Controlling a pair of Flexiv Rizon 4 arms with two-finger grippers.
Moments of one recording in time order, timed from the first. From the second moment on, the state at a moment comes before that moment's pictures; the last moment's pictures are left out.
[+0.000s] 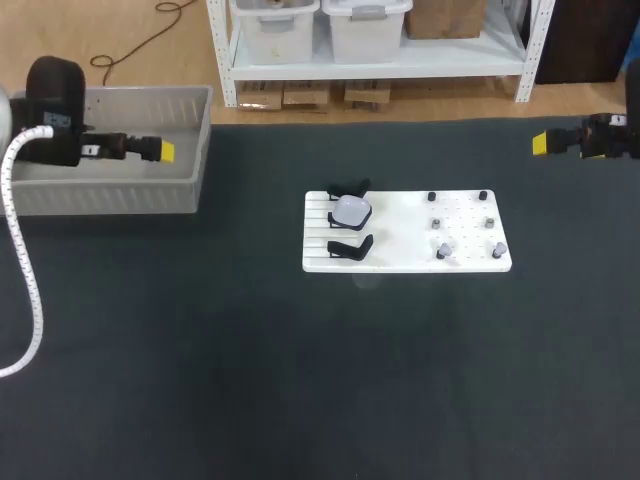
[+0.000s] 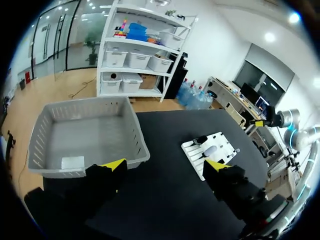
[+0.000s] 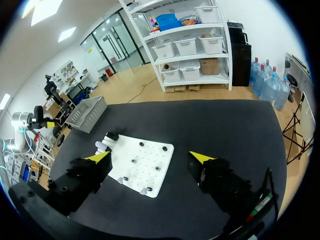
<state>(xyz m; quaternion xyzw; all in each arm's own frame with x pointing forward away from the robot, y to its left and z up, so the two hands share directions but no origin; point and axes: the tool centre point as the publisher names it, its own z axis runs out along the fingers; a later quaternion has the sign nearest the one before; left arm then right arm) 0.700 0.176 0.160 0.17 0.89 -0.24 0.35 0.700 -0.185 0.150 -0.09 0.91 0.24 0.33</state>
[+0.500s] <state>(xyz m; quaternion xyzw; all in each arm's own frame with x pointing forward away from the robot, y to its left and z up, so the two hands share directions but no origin) 0.698 0.164 0.157 0.36 0.82 -0.25 0.37 0.700 -0.185 0.150 -0.09 0.91 0.24 0.33</state>
